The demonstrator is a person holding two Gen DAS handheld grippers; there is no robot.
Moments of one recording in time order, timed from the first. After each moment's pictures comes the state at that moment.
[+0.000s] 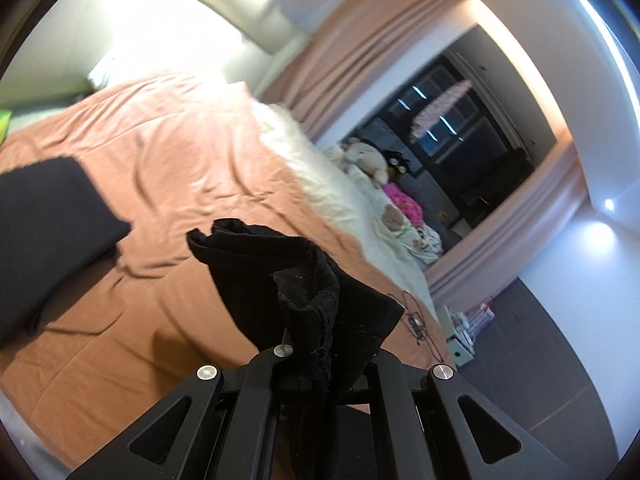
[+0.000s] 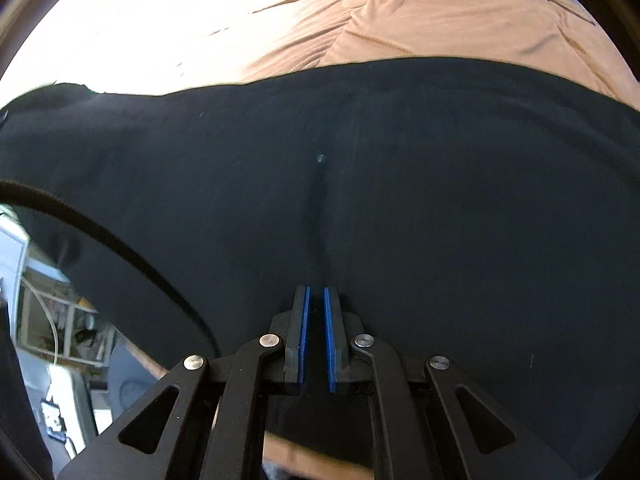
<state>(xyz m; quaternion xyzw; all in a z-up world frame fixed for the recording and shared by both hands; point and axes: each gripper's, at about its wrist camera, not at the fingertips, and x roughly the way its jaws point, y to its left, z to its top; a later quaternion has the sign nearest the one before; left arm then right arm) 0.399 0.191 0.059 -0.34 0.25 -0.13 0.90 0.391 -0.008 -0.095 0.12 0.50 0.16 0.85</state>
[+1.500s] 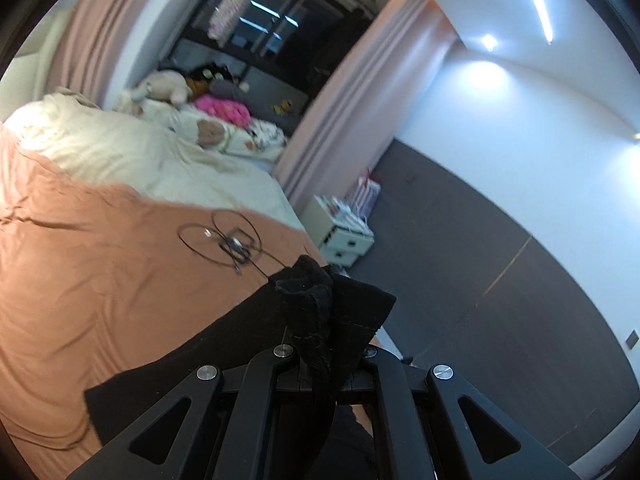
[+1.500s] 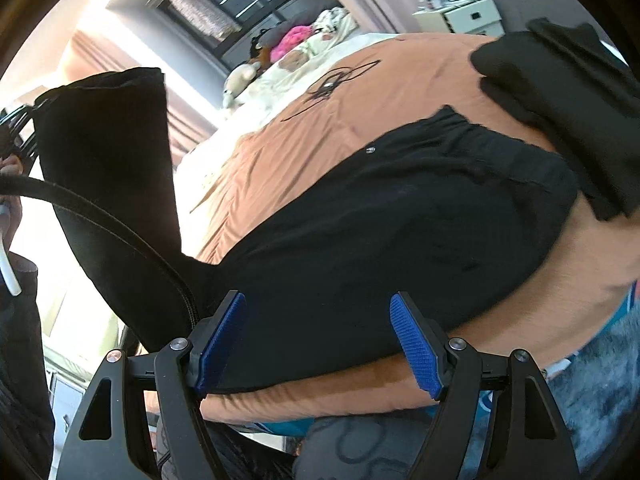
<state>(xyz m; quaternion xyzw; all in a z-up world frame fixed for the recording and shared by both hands) 0.471 -0.274 0.195 -0.16 0.30 -0.39 0.85 0.177 -0.279 -0.072 0.34 0.28 0.02 0.90</state>
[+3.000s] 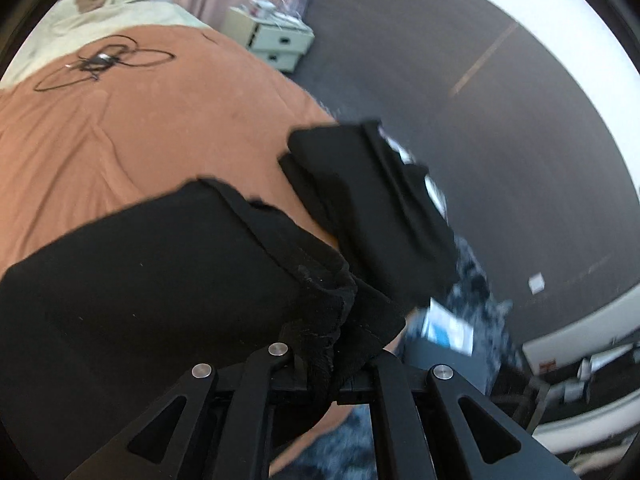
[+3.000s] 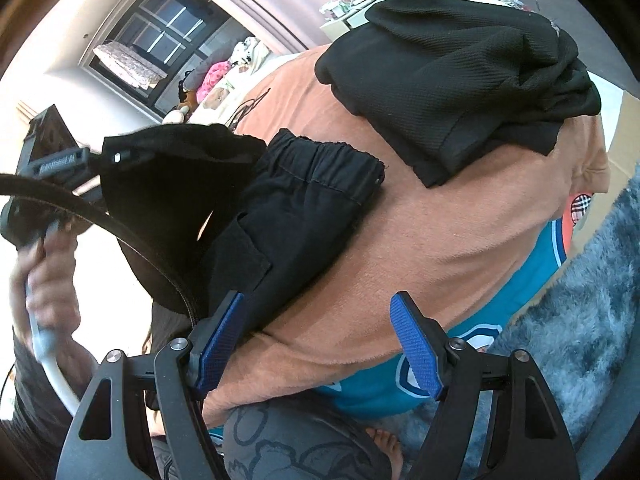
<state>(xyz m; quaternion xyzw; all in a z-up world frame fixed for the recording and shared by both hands) 0.342 -0.532 -0.045 0.06 0.51 -0.50 0.70 0.071 -0.355 -0.088 0.41 0.27 -0.07 0.87</state>
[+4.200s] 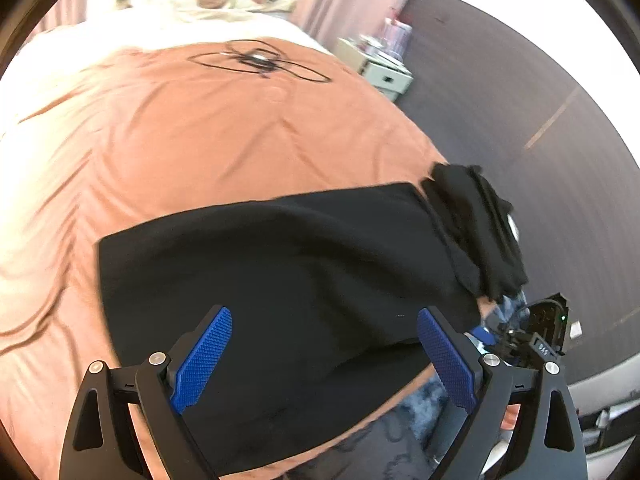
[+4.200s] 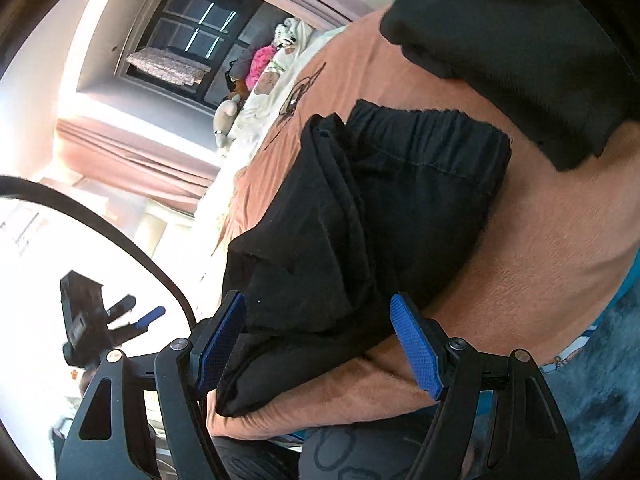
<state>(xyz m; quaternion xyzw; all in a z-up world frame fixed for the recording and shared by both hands) 0.401 -0.293 -0.032 0.00 0.50 -0.36 0.79 0.143 -0.361 -0.112 0.49 0.25 0.05 0.84</state>
